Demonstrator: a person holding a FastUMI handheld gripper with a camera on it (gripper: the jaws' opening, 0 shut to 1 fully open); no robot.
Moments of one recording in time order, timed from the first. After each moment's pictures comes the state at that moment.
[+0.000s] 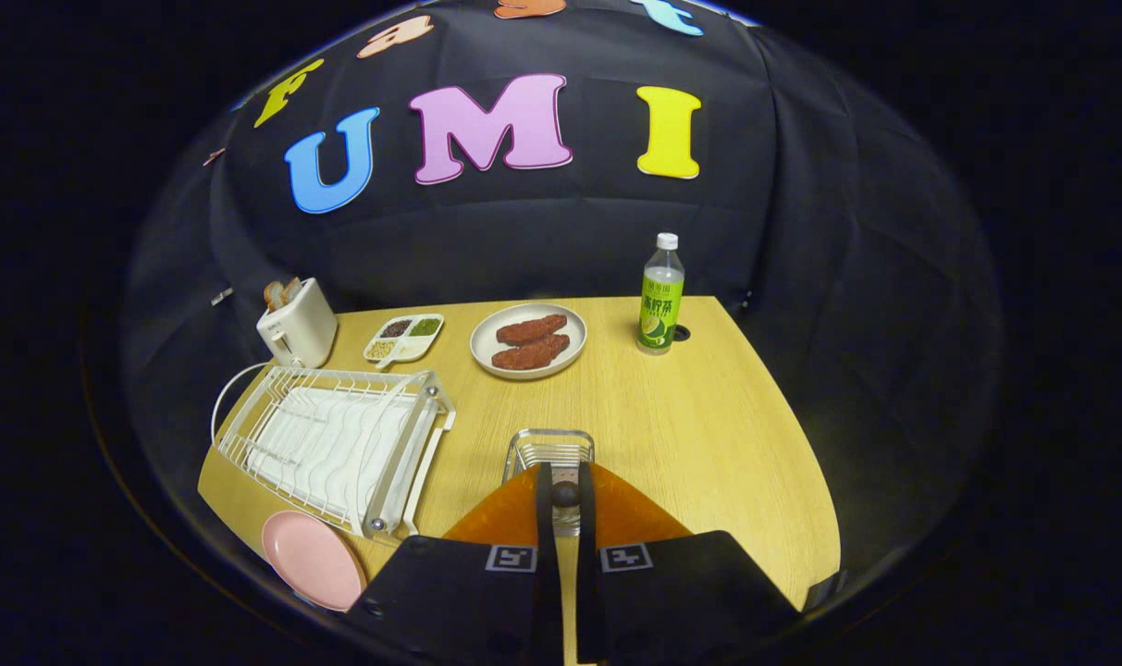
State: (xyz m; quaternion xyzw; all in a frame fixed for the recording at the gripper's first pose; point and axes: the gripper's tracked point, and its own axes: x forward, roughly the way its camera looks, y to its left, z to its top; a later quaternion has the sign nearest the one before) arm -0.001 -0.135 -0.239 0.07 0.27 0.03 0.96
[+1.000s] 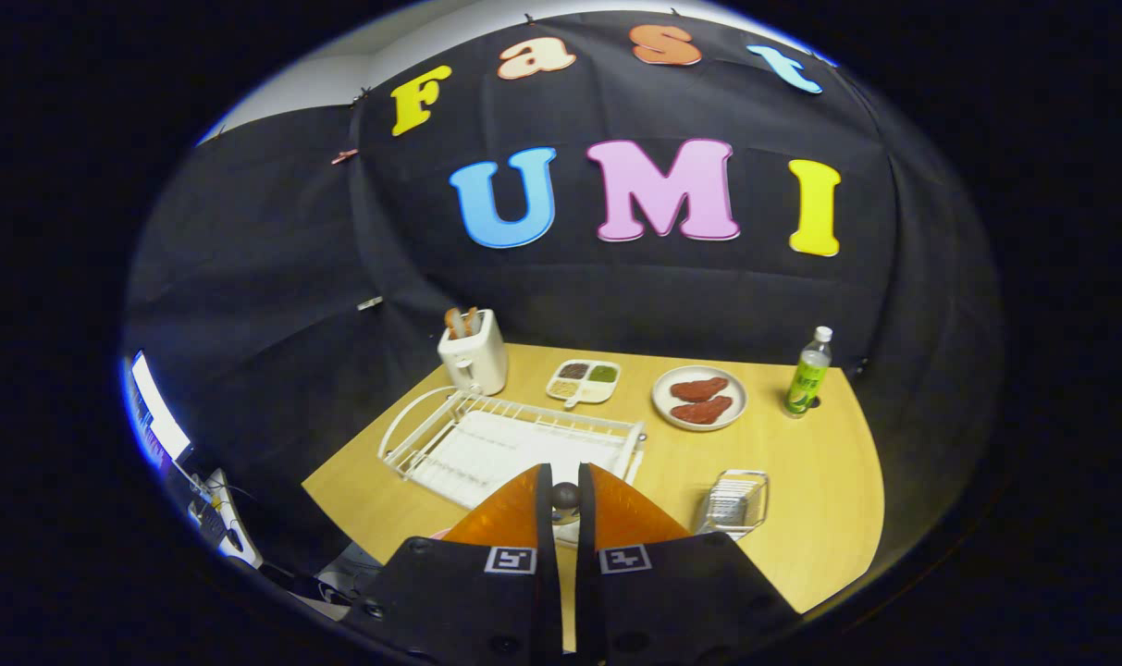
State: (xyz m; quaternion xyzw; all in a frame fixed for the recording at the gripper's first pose) arm -0.102 0.061 -0.108 0.07 0.22 0.24 0.94
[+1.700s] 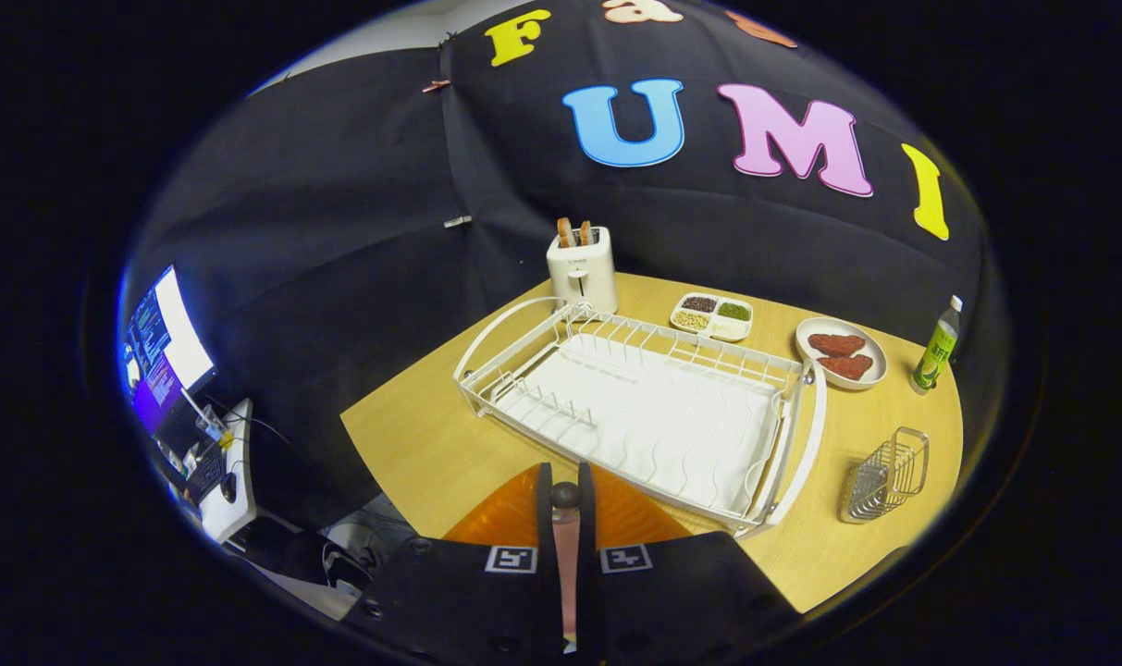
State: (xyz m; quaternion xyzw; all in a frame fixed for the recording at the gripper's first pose) arm -0.140 0.207 -0.223 0.02 0.26 0.35 0.90
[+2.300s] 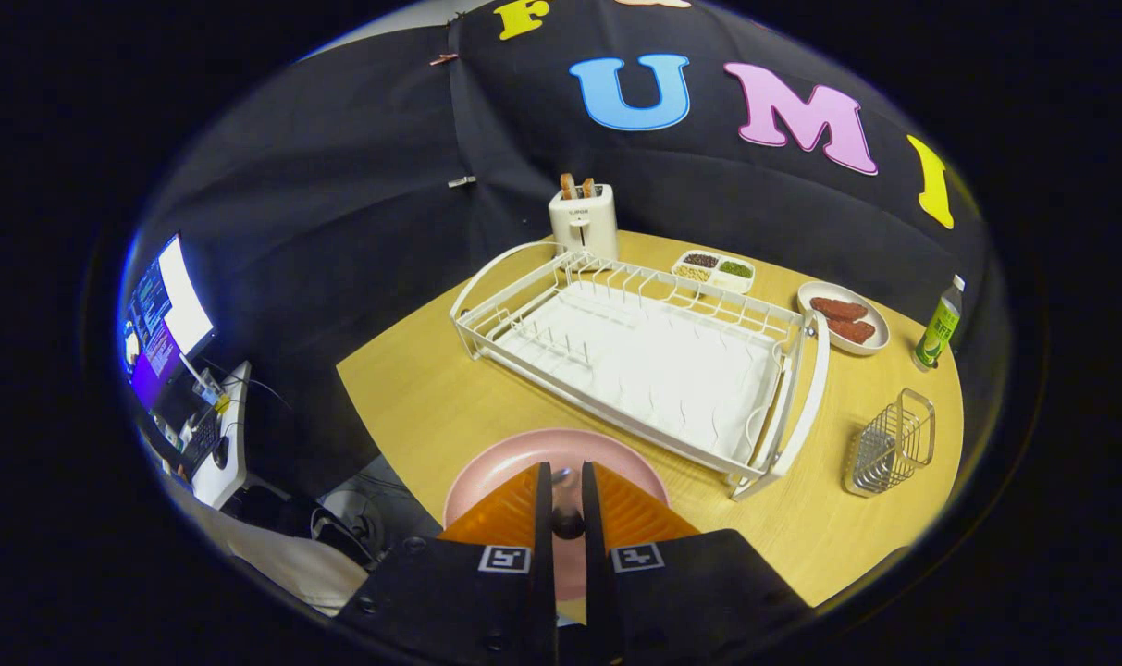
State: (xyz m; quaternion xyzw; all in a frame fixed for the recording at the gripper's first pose) arm -0.169 0.171 -0.268 -0.01 0.32 0.35 0.88
